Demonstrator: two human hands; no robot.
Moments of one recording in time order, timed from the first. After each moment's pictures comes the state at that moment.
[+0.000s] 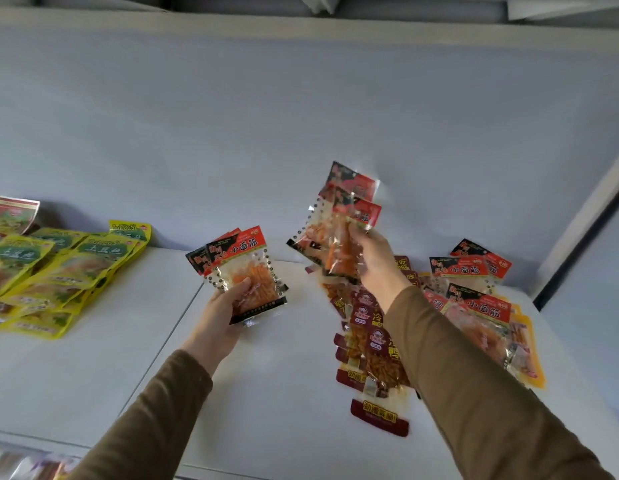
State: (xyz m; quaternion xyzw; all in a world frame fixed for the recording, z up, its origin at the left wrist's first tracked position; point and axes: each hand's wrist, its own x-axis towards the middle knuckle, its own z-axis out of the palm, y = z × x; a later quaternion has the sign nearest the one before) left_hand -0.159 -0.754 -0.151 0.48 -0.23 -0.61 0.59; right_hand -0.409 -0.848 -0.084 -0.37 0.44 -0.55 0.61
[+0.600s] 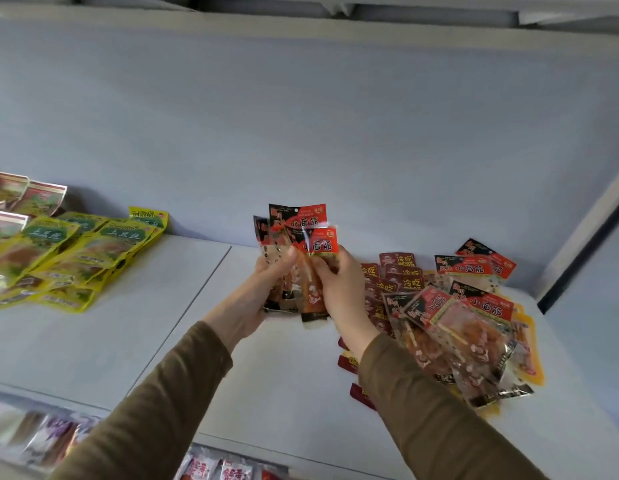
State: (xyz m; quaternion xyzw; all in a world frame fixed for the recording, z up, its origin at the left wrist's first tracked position) left_hand -0.203 -0.720 -0.091 0.48 -0.45 -0.60 0.46; right_hand -0.351 -0.761 -0.106 -0.61 0.54 -0.48 0.33
